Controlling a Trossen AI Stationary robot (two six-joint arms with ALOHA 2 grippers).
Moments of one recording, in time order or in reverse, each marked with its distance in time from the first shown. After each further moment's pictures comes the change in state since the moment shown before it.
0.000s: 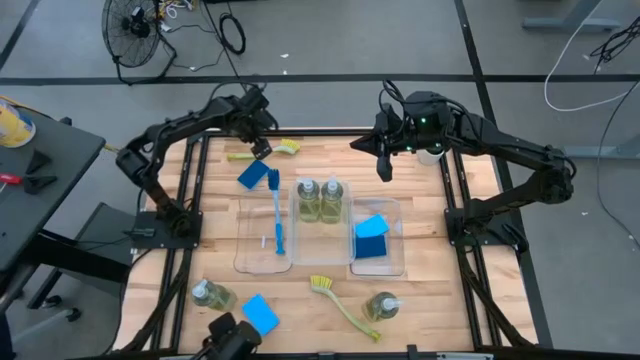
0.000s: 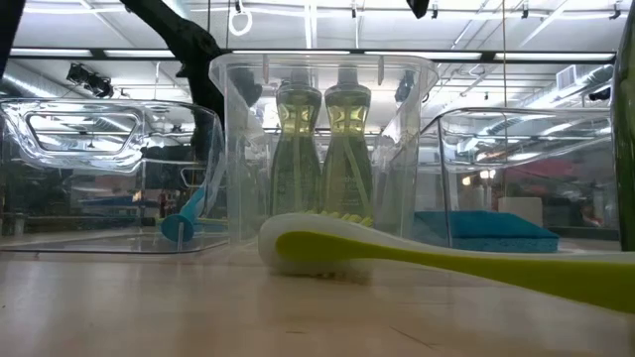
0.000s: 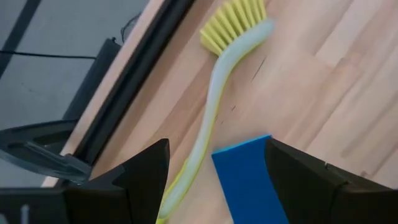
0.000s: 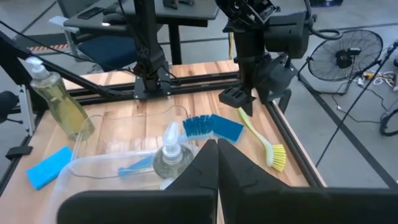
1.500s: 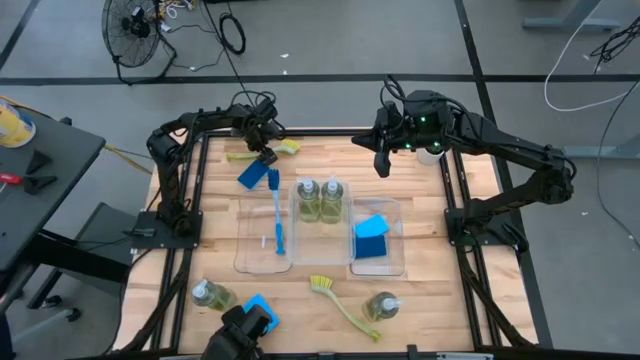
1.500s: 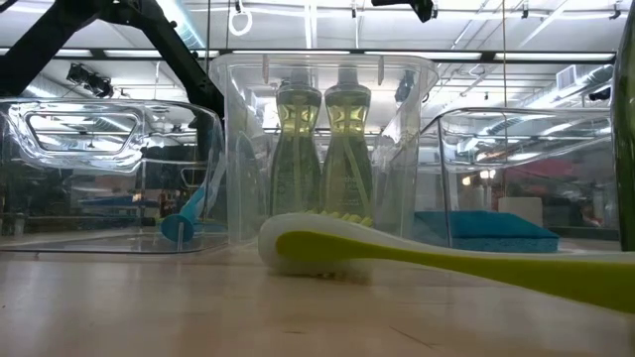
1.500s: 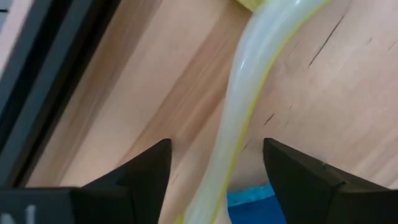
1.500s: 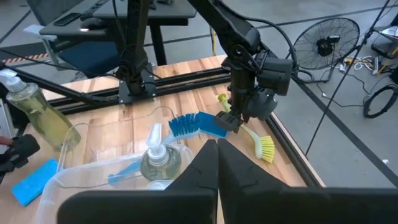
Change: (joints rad) left arm 0.050 0.296 0.000 0.107 0.049 0.028; right arm -0.011 0.000 0.000 -0.005 0.064 0.064
